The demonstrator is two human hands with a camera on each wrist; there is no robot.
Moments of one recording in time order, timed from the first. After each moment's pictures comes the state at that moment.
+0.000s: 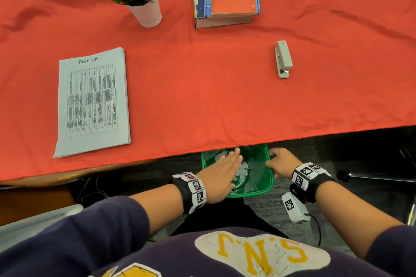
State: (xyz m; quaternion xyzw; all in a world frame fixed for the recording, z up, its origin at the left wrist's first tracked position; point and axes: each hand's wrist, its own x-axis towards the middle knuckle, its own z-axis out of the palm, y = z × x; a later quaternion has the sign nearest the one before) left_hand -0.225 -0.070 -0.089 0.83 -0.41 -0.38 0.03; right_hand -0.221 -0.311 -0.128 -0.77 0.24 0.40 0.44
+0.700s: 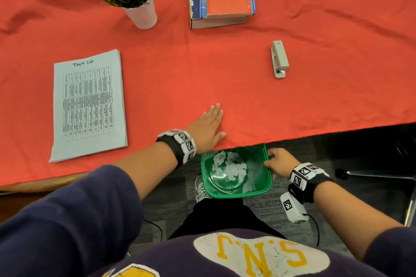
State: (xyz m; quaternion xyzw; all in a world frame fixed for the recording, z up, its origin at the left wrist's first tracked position) left_hand -0.115 -0.065 -0.074 0.89 -0.32 -0.31 0.04; right_hand -0.223 -0.314 -0.129 -0.77 0.24 0.39 0.45
